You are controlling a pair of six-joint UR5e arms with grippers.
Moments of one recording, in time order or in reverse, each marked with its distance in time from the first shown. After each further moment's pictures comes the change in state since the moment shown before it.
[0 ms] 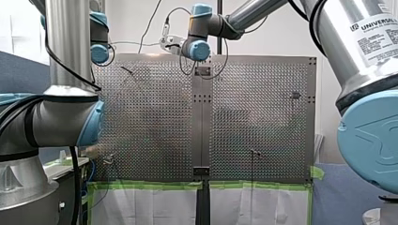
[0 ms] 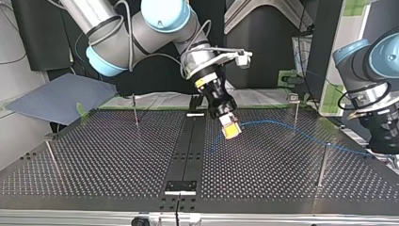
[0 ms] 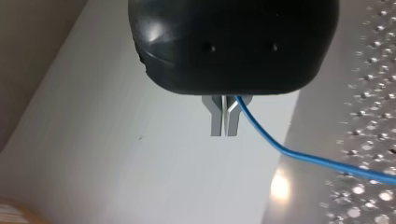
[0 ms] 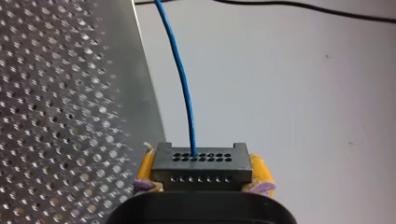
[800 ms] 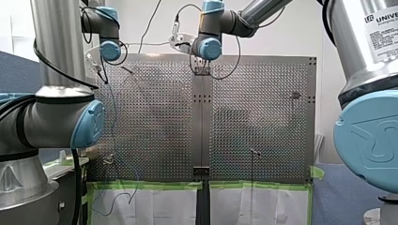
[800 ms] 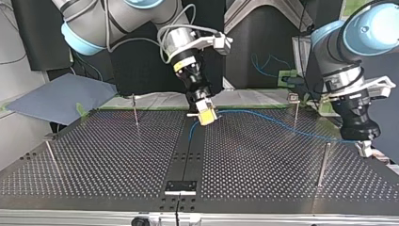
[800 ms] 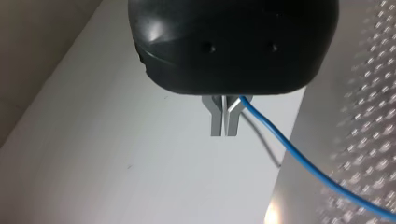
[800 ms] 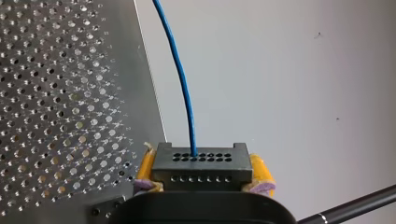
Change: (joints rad) left arm -0.156 0.078 -0.057 -0.027 -0.083 0.008; right arm -0.033 -0.140 0.204 -0.078 0.030 -0.006
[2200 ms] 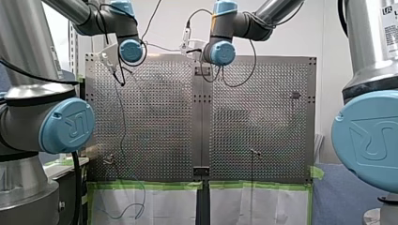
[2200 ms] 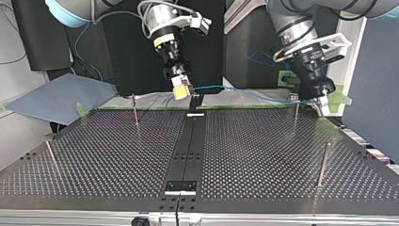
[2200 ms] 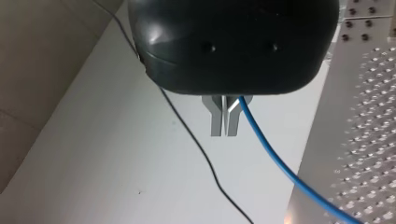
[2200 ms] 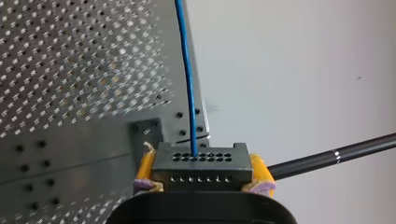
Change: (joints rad) left arm -0.380 0.108 -0.149 0.133 -0.362 0.160; right arm -0.023 -0.138 0.247 -0.038 0.087 -0.004
